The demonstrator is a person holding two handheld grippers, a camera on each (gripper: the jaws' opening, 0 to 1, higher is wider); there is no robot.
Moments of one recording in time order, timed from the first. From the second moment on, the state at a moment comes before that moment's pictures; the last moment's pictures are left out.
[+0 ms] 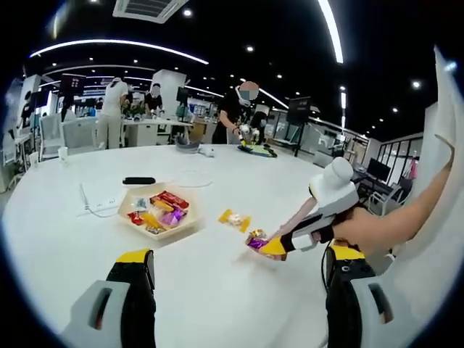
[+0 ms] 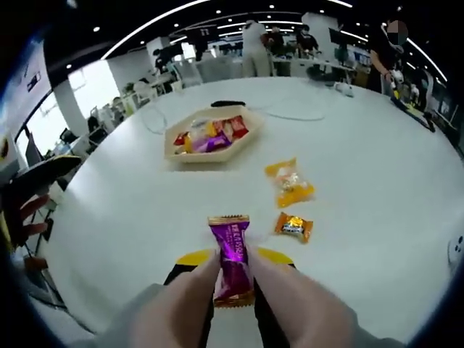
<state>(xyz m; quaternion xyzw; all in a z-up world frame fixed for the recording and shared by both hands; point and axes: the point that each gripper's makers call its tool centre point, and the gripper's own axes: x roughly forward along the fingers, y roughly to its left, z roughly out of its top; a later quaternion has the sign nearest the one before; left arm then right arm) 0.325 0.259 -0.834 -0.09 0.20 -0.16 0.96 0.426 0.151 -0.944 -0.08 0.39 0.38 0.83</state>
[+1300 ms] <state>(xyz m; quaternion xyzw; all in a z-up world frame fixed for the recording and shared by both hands) 0.330 0.265 -0.815 -0.12 0.18 -0.12 0.97 0.432 0.174 -0.903 -0.07 0.37 0.48 0.79</state>
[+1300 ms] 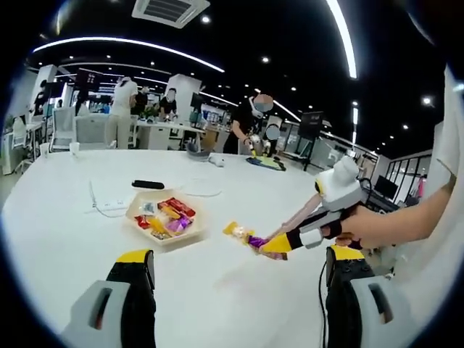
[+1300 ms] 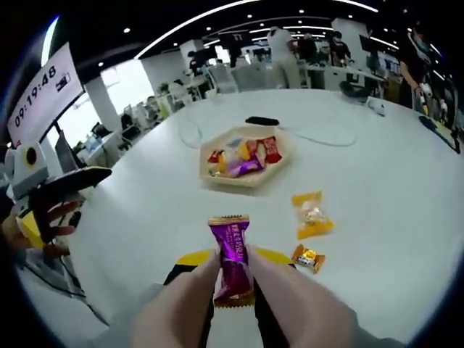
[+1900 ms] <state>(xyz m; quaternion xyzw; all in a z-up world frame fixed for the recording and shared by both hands) 0.323 0.271 -0.812 -0.12 0.18 -0.10 0.97 0.449 0.180 -0.881 -0.07 0.35 0.49 0.80</state>
